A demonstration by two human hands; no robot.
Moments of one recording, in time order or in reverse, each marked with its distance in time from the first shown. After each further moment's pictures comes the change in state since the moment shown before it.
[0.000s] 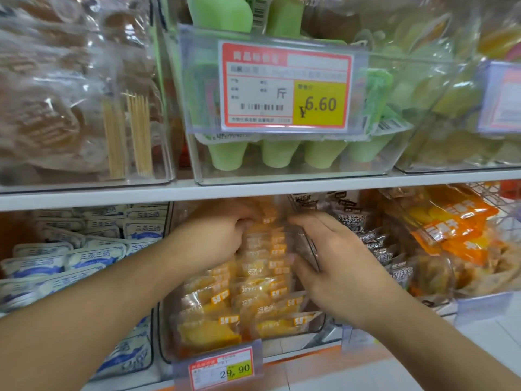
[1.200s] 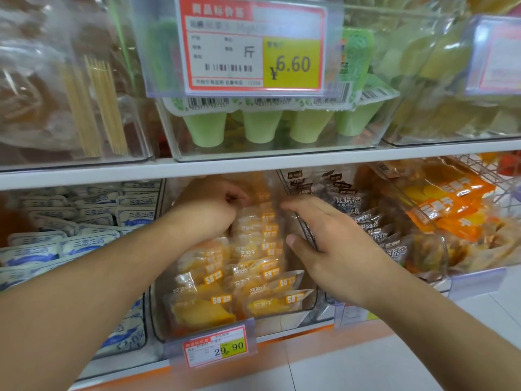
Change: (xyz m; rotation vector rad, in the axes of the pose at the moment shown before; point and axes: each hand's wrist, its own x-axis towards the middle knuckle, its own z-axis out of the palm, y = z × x) left_hand 0.019 -0.002 0.011 -0.098 0.078 -0.199; right_hand -0.007 0.009 -0.005 0.043 -0.065 -0.015
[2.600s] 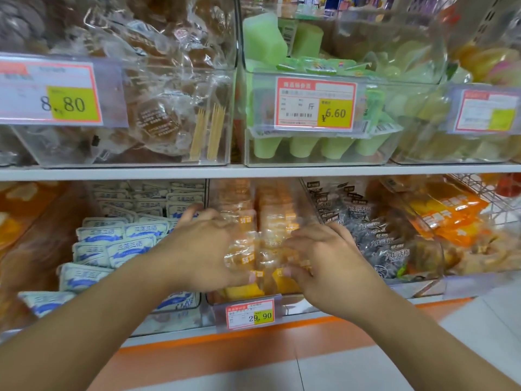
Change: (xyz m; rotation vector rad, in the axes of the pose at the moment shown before) left_hand -0.106 -0.042 -0.046 0.546 -0.181 0.293; right_hand -0.025 -0.044 0.024 -0.249 -0.039 -0.021
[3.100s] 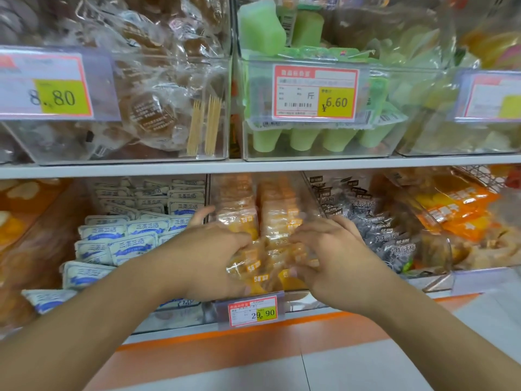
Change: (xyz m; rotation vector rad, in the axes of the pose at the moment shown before) left_hand -0.008 0.008 -0.005 -0.056 -0.109 0.075; right_hand 0.003 0.005 -0.007 0.025 -0.057 -0.027
